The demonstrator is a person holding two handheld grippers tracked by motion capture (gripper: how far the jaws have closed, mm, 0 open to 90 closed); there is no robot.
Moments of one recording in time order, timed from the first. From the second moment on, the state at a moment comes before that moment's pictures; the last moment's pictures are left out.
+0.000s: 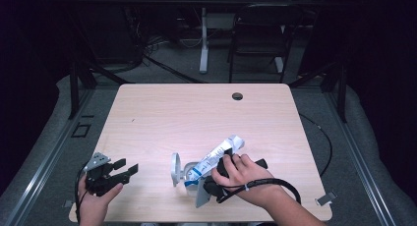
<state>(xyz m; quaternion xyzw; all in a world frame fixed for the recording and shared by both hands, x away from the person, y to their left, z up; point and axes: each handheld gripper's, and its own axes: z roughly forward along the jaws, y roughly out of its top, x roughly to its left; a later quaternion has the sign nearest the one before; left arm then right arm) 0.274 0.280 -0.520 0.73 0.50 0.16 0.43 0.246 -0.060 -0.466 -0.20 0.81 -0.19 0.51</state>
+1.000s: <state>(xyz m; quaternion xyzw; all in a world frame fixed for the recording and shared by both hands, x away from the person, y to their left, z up) 0.273 0.281 -0.519 0.73 0.50 0.16 0.43 0.244 -0.059 -0.462 -0.21 0.81 -0.22 0.51</state>
